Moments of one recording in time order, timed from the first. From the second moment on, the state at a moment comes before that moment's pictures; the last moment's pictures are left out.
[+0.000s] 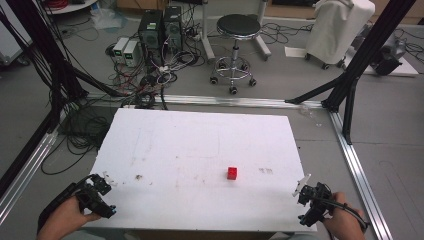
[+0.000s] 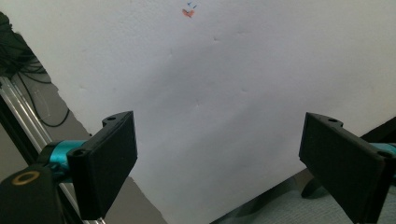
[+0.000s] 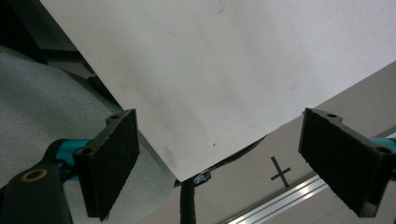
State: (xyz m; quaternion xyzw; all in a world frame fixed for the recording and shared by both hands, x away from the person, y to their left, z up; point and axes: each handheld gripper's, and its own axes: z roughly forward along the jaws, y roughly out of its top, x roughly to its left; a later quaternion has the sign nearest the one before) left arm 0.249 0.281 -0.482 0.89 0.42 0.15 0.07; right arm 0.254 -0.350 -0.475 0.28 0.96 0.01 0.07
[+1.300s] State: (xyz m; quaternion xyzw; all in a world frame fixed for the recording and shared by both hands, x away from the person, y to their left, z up) left arm 0.250 0.282 -0.479 0.90 0.41 0.15 0.07; right arm 0.301 -0.321 -0.458 0.26 0.96 0.01 0.09
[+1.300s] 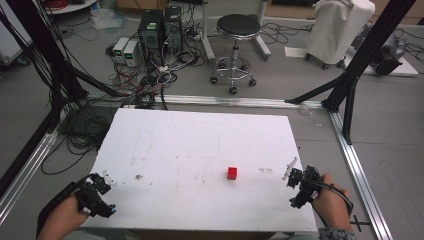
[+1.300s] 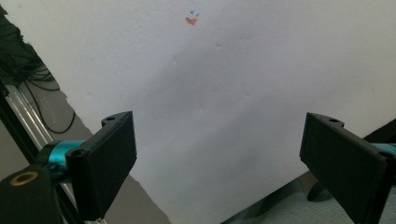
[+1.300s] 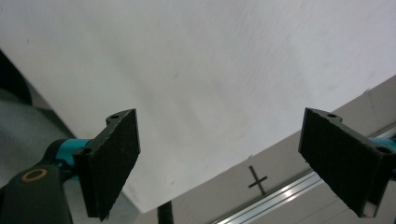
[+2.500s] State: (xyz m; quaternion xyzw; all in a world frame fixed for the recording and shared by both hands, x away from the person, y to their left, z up) left arm 0.249 0.279 -0.479 0.90 0.40 0.15 0.07; right arm 0.382 -0.191 -0.451 0.12 0.99 0.02 0.06
